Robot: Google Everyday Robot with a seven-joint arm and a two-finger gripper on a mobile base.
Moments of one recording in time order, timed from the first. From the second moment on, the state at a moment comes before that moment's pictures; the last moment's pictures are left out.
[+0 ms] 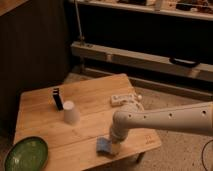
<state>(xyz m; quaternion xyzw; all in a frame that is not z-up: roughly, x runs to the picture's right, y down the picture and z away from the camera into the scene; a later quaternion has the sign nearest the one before) 0.014 0.265 0.743 -0.36 -0.12 0.02 0.92</state>
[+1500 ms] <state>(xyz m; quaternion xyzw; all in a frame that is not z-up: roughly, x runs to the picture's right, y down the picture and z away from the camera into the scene) -0.086 0.192 0.816 -0.33 -0.16 0.01 0.93</state>
